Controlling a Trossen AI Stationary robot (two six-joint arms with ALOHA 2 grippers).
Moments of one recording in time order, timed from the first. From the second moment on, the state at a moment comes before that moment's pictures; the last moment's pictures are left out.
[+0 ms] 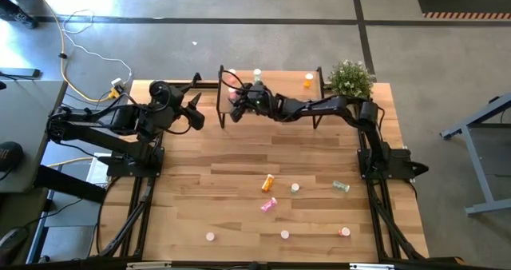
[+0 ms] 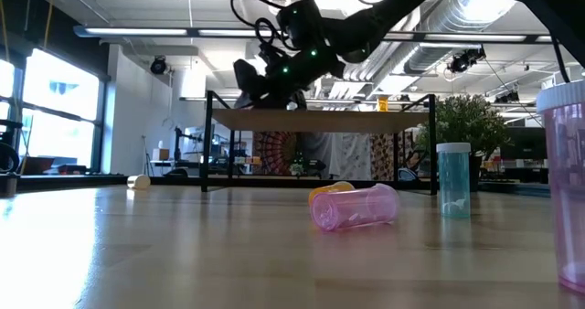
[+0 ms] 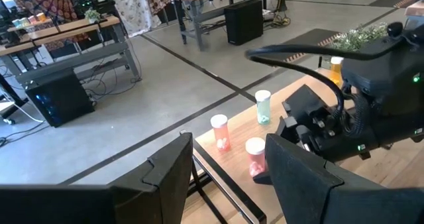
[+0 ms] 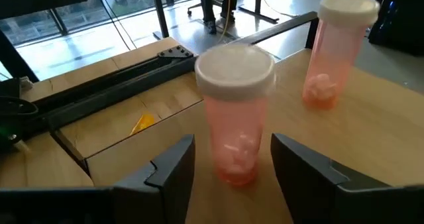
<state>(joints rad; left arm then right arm) 0.03 0.92 1.04 -0.62 -1.05 -0.28 -0.29 2.09 1.49 0.26 0.26 0.18</state>
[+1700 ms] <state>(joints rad) 0.03 0.92 1.04 -0.62 -1.03 -0.29 -0.33 1.97 1.67 -0.32 -0.08 0.00</state>
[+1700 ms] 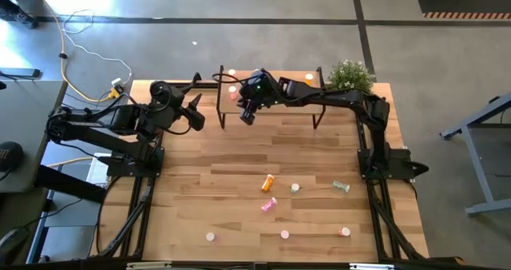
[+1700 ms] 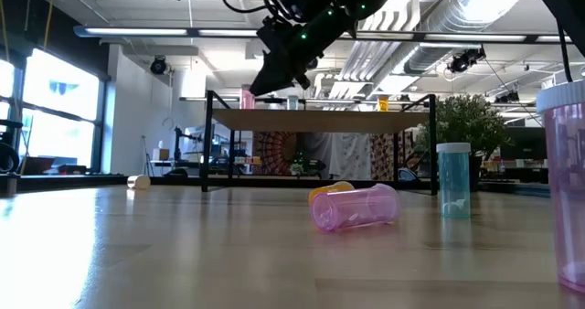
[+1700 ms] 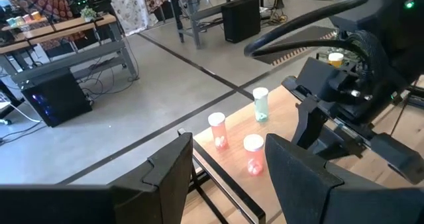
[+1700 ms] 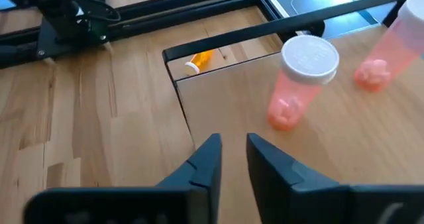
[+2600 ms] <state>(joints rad) 0.13 0.92 1.04 -0.62 -1.03 -0.29 -0.38 2.01 1.67 -0.21 -0.10 -0.07</state>
